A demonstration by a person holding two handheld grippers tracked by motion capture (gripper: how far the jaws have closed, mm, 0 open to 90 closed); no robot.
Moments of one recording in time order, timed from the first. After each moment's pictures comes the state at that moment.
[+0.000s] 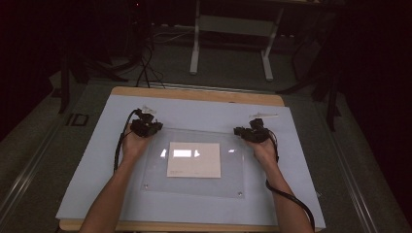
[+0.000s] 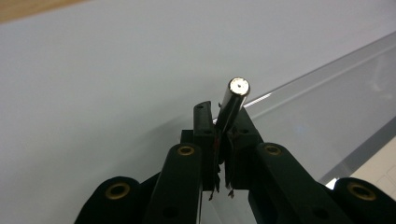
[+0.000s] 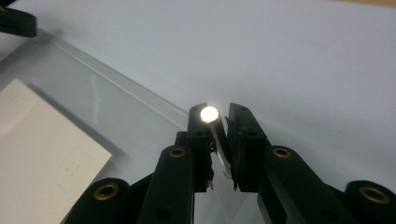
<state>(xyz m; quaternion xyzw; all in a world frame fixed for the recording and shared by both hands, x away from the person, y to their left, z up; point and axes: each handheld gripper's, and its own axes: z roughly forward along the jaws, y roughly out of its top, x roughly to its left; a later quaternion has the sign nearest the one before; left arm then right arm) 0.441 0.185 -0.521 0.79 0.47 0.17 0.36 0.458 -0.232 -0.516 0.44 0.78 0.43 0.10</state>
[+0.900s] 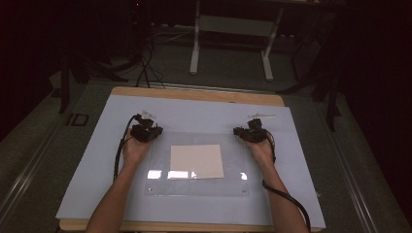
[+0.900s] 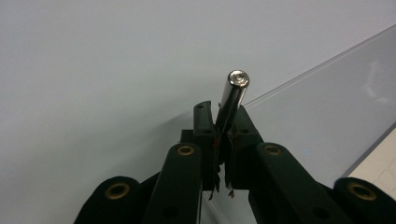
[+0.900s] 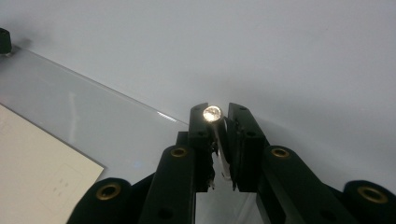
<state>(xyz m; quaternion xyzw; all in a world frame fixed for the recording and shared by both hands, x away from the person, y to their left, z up) 0.431 0.184 -0.531 0.78 0.47 0.17 0.36 0.463 -0.229 -0.526 0.46 0.77 0.42 0.11</state>
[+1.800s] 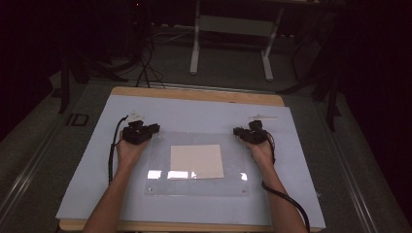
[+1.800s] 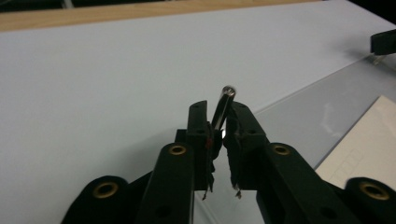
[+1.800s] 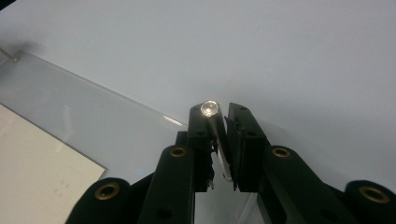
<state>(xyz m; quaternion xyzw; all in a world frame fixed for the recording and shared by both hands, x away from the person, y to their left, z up) 0.414 0.209 -0.527 0.74 0.45 0.17 0.47 0.460 -0.232 -0.530 0.46 0.76 0.44 0.11</state>
